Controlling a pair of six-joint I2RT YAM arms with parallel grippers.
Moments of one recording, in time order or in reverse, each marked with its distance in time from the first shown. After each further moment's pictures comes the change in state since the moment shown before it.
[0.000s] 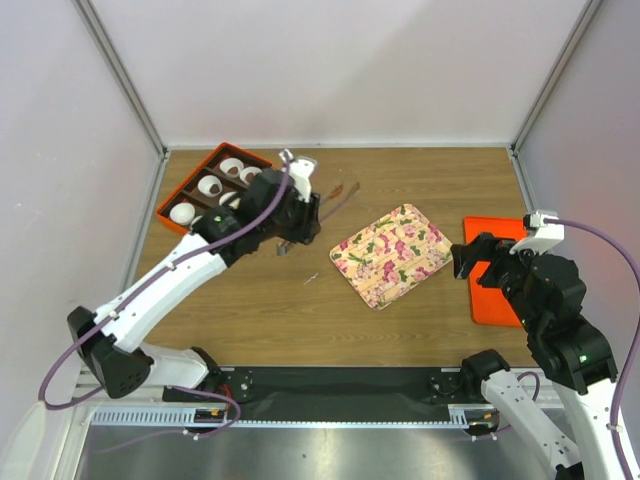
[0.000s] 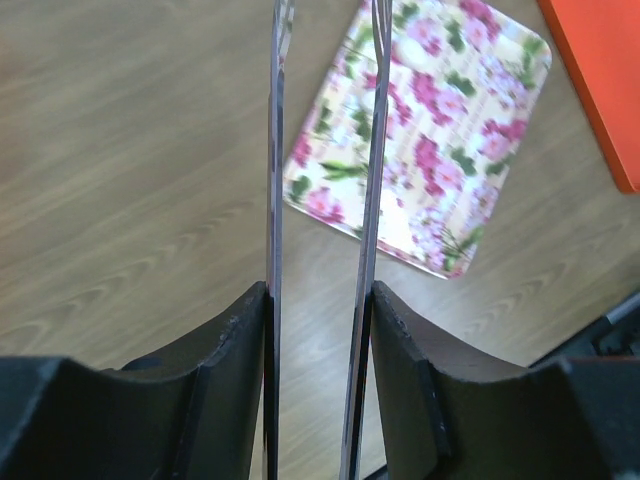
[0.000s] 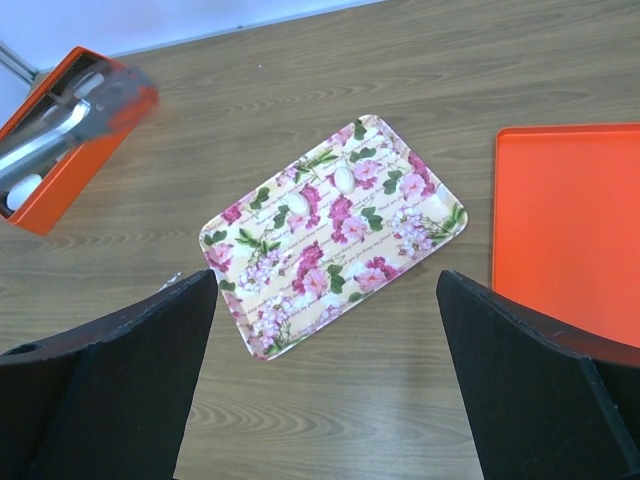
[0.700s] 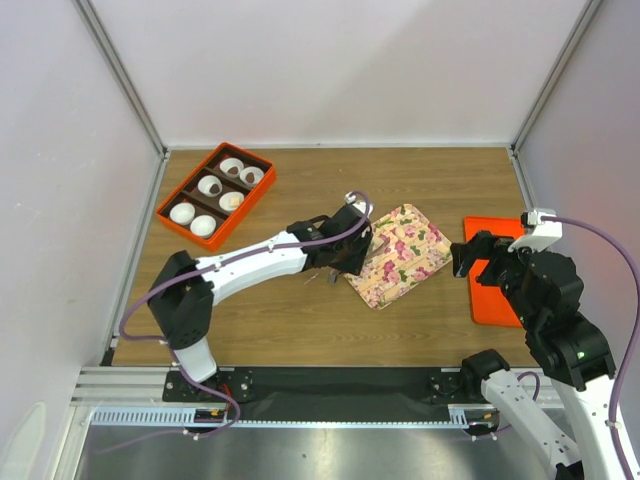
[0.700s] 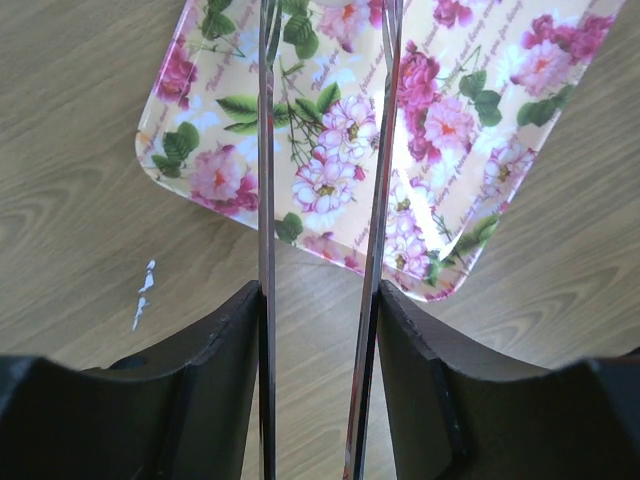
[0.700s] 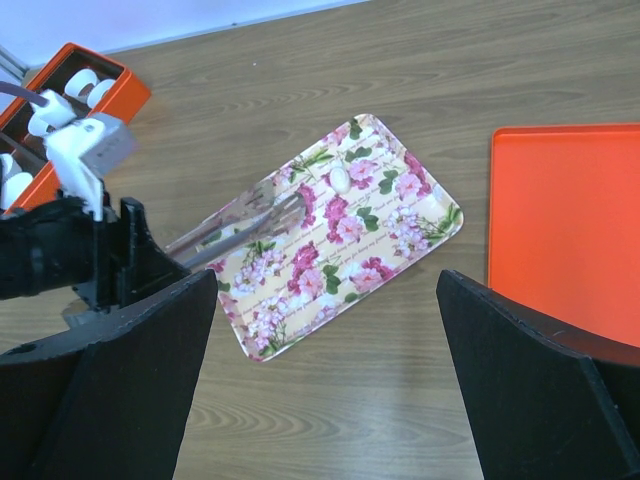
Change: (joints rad) left arm -0.215 0.411 -0.041 0.157 -0.076 -0.195; right arm 0.000 0.017 0.000 0.004 0.008 -0.009
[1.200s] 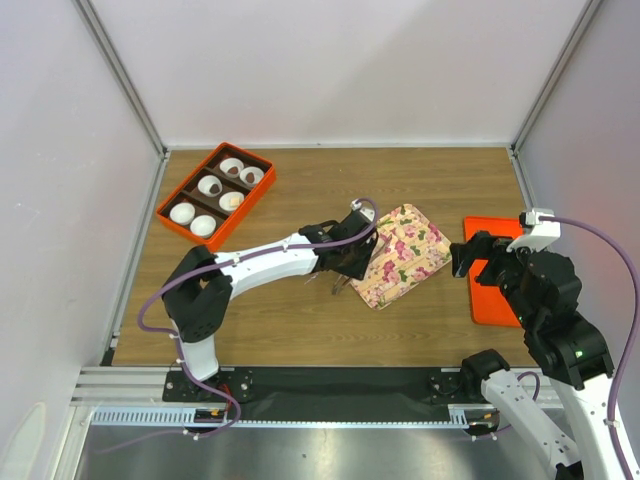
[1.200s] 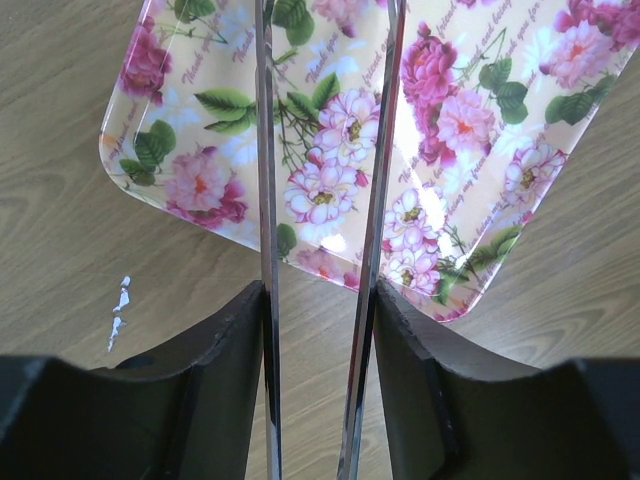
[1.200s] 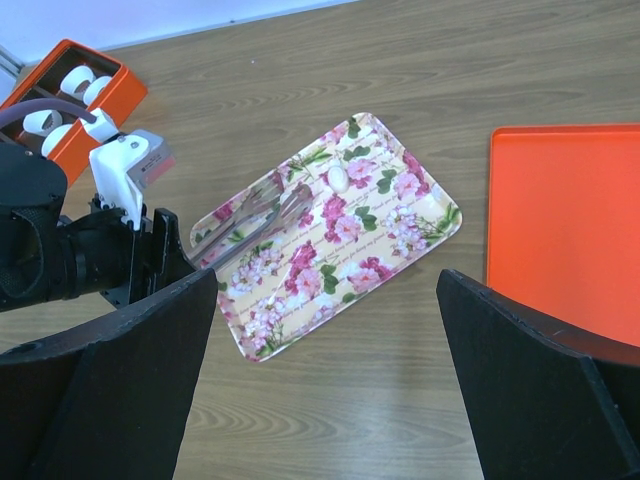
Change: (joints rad) left arm -0.010 0.095 0.000 0.041 0.002 -0.010; right arm 0.000 -0.002 -0.013 0.014 0.000 -0.007
